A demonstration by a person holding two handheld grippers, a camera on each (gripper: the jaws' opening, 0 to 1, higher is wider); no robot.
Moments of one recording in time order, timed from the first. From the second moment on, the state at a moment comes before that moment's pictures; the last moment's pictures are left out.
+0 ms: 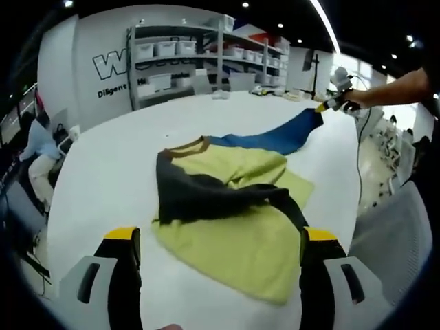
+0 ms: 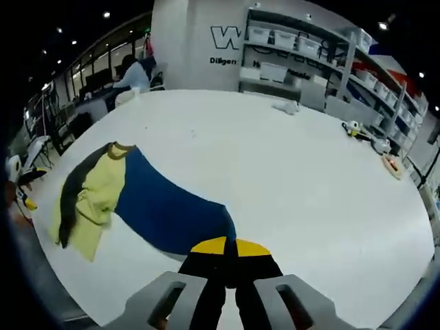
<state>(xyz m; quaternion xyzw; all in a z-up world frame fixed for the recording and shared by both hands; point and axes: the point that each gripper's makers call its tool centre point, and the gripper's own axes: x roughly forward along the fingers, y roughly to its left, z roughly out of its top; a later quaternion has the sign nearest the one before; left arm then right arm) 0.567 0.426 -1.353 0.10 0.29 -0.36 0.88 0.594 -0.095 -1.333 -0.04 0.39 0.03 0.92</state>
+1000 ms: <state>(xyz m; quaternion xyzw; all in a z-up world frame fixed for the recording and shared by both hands) 0.572 0.413 -1.351 0.10 0.30 -0.35 0.88 0.587 -0.108 -1.340 -0.12 0.38 0.06 0.92</state>
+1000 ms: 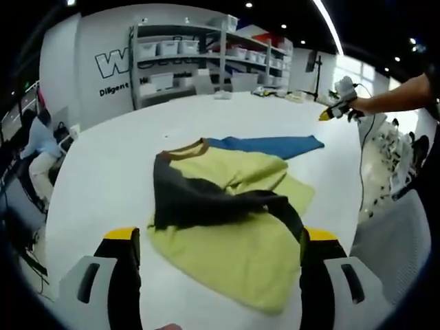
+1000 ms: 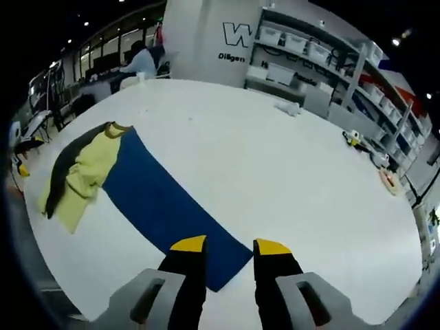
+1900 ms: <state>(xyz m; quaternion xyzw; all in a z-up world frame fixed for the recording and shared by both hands) 0.563 0.374 -1.362 0.13 0.28 -0.44 0.84 0.564 -0.024 -1.319 -0.08 0.32 0.16 0.93</state>
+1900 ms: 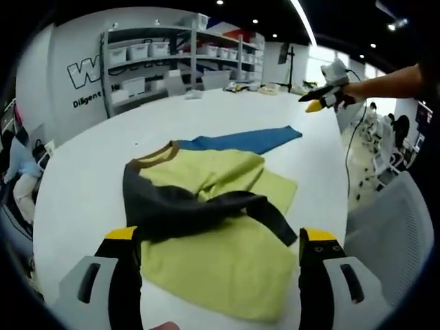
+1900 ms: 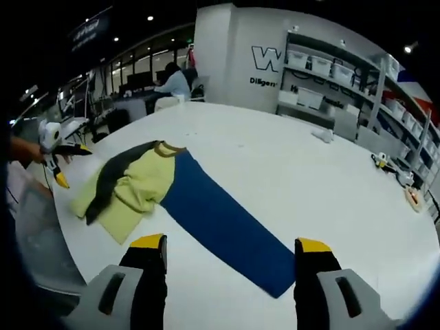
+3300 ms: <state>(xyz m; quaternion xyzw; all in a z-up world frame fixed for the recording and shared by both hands) 0.487 0.305 -1.396 0.25 0.24 -0.62 0.71 0.507 0.059 -1.333 -0.06 0.30 0.26 0.92</state>
